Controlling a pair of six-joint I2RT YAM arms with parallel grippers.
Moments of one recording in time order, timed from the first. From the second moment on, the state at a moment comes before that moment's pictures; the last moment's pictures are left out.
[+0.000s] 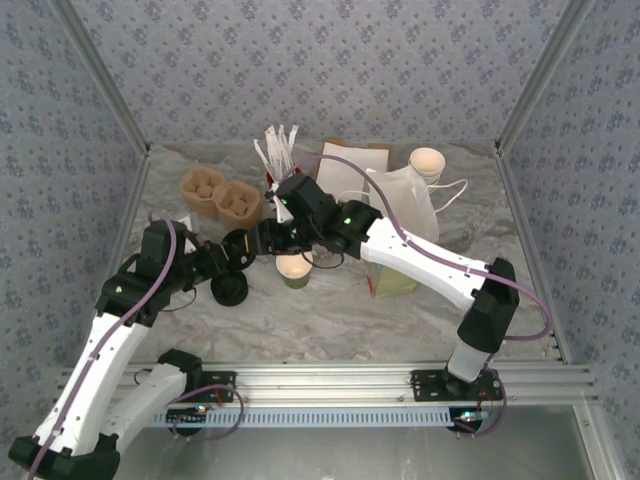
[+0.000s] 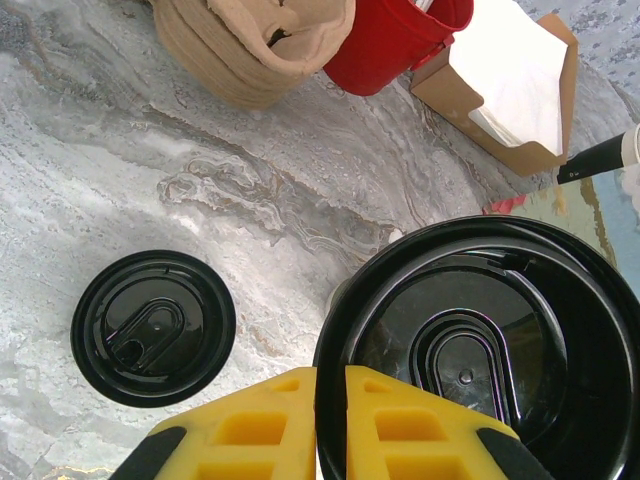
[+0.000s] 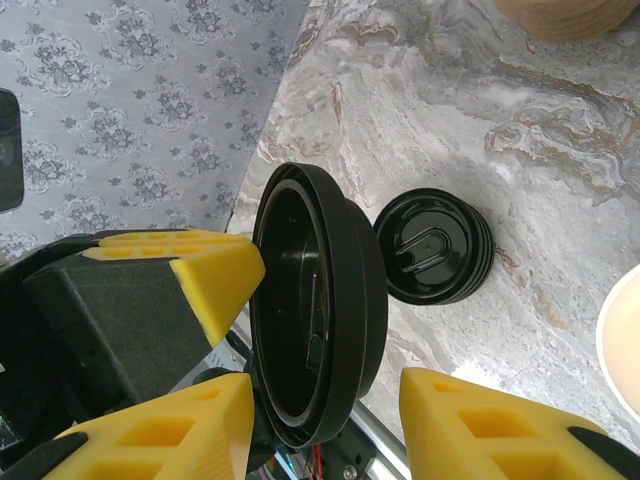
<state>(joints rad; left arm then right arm) -0.35 0.76 0.95 -0.92 0.07 -0.70 0.99 1.71 1.66 -0.62 -0.29 0.77</state>
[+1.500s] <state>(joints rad) -0.81 0.74 1.08 -0.61 -0.10 0.01 0.75 1.50 1.65 -0.82 -0.46 0.77</state>
